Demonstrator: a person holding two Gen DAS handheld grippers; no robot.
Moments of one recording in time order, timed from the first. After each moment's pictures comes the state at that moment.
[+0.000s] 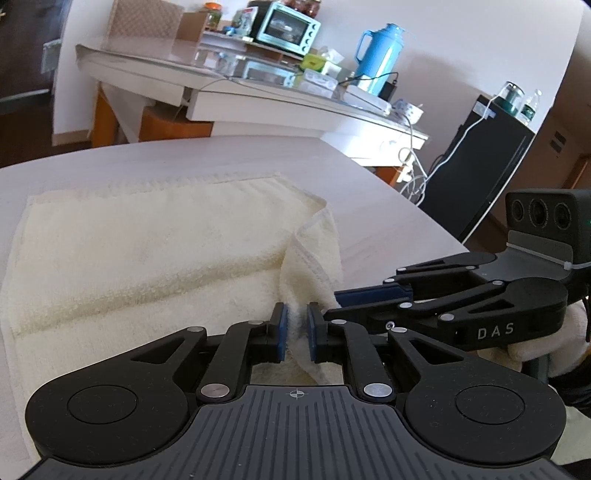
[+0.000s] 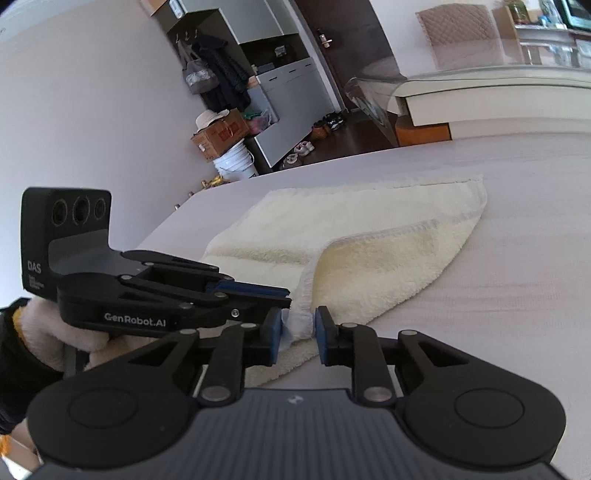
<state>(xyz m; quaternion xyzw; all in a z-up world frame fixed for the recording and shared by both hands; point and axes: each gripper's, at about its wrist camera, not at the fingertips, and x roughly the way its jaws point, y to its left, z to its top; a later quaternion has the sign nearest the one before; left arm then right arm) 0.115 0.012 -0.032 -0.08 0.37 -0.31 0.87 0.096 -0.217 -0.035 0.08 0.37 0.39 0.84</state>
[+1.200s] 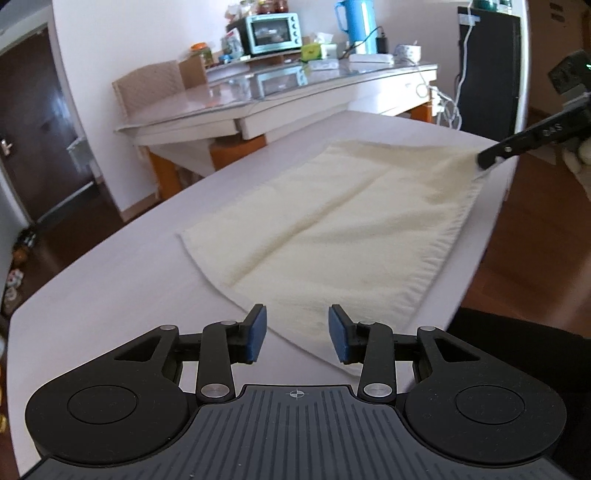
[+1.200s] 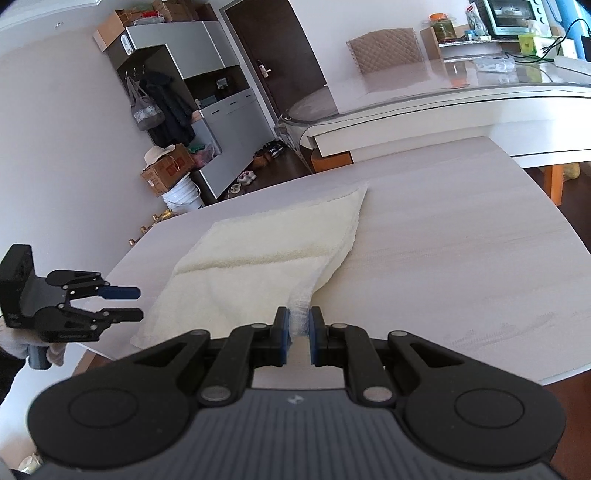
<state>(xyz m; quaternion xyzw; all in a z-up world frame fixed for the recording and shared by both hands) 0.002 0.056 0.003 0.18 0.33 -0.23 0.90 0.029 -0.305 -0.008 0.11 0.36 0.29 0.88</state>
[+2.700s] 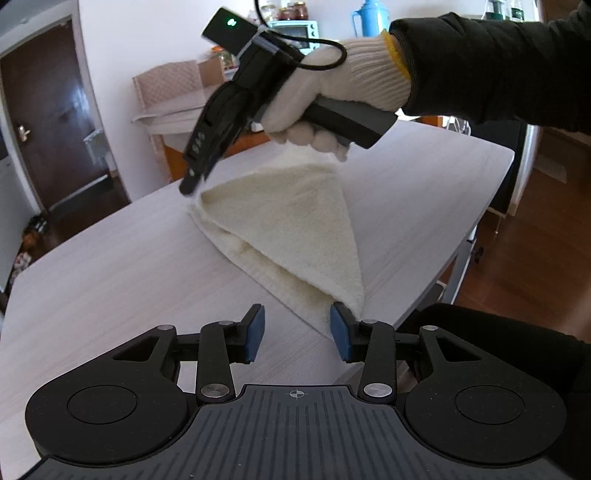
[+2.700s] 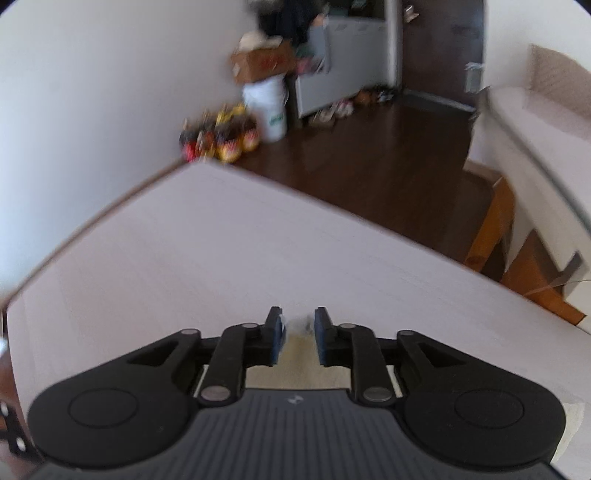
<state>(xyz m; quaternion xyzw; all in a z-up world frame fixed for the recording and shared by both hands) -0.030 0.067 -0.017 0.14 0.32 -0.20 0.92 0.218 -0.020 0.012 -0.12 0.37 0.42 0.82</state>
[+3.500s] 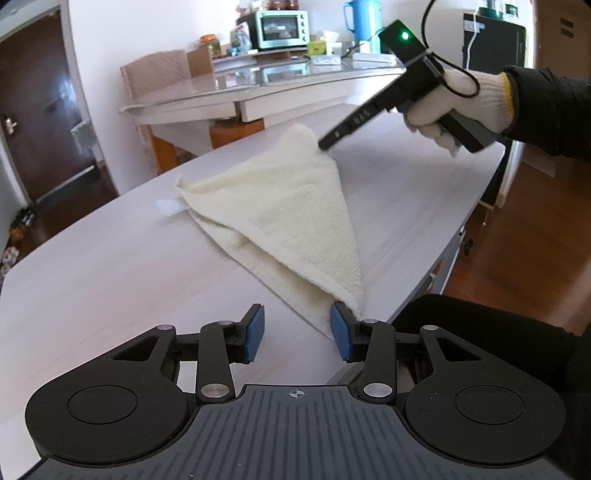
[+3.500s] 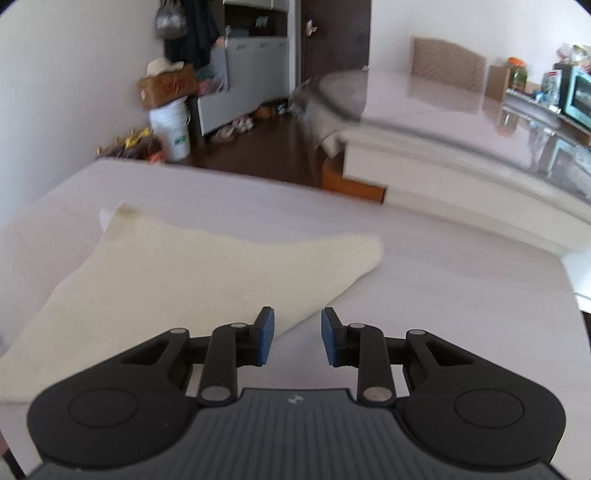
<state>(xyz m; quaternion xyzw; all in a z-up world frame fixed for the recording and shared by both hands) -0.026 0.070 -0.014 0.14 0.34 -0.23 0.90 0.200 -0.198 -0.007 -0.10 0.35 0.29 0.89</state>
